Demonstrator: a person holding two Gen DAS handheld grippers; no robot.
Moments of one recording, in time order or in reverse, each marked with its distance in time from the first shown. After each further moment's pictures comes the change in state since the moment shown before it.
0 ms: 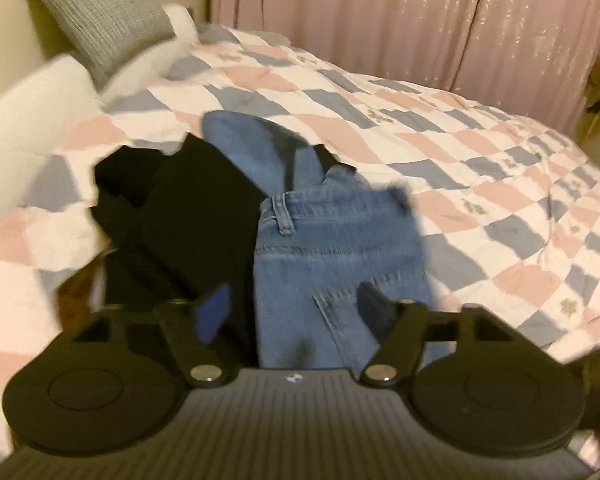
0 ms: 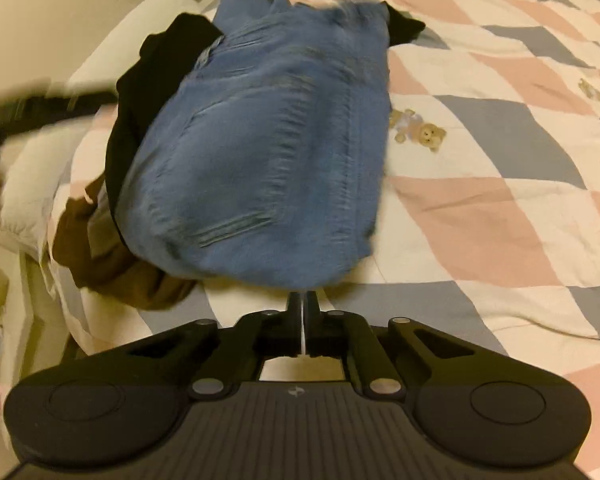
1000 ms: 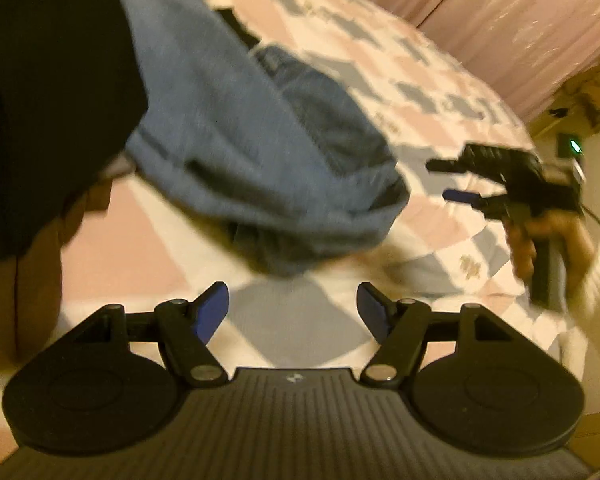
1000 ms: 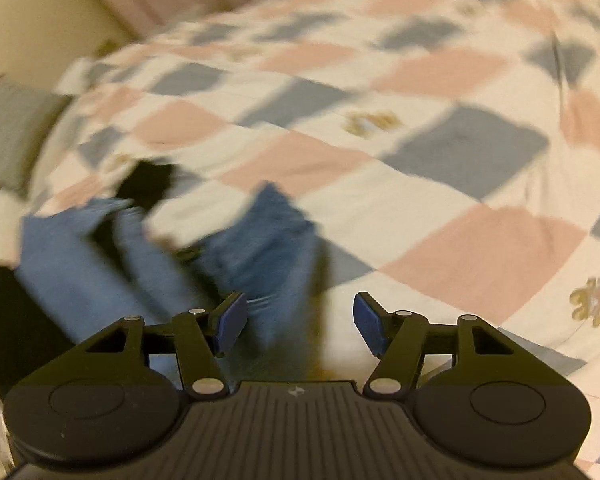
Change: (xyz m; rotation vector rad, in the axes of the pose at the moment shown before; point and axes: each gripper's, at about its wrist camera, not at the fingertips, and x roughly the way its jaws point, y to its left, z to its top) left arm 0.042 -0.121 -0.083 -0.219 0.281 -0.213; right arm -0.040 -0.249 0.075 0.527 -0.217 -0.177
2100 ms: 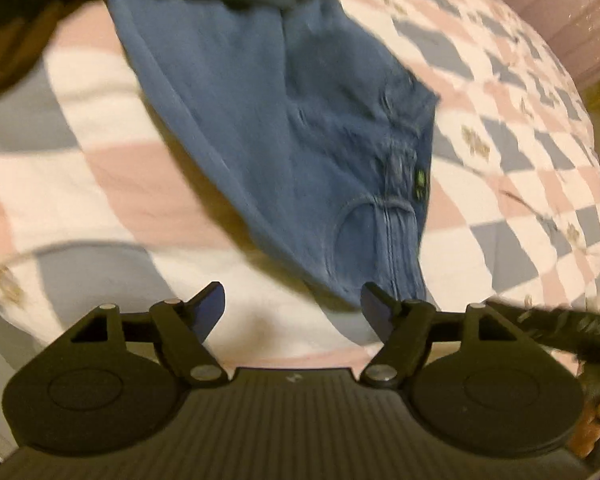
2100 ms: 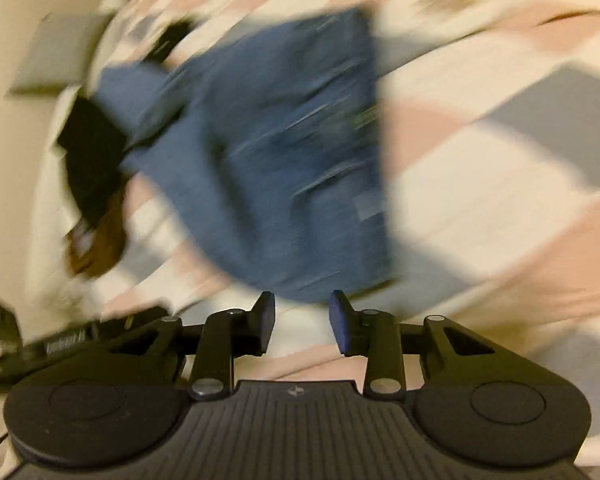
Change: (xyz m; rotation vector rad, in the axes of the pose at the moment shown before) left arm 0.023 -0.145 -0.190 -0.130 0.155 0.167; right arm -0.208 -0.183 -0.228 0.024 0.254 0.152
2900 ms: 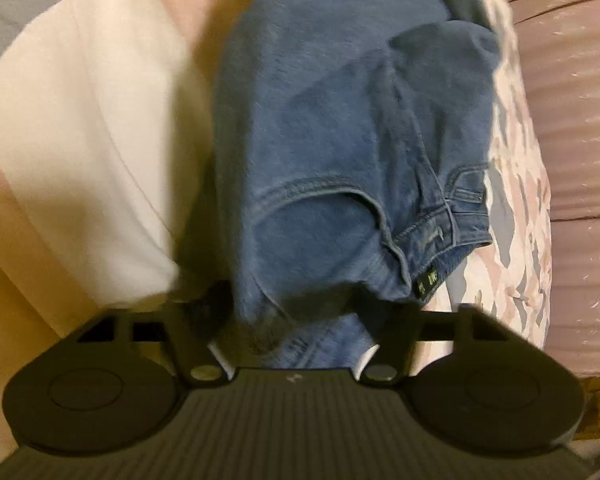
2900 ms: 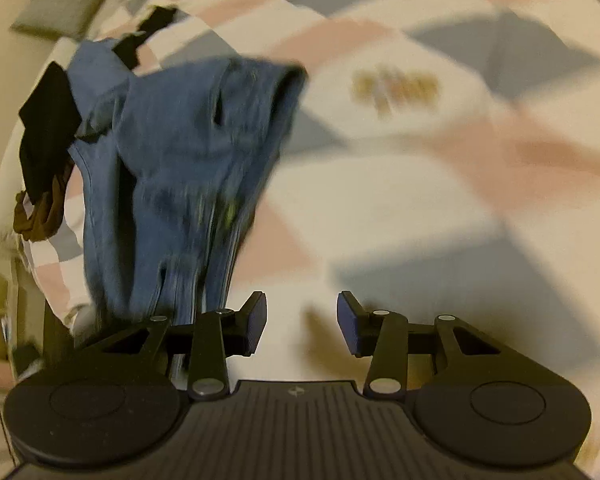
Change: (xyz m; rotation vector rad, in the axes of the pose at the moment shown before) left arm 0.152 -0.047 -0.093 -0.875 -0.333 -0.188; right arm 0.052 -0.075 0.152 -0.365 0.088 0.011
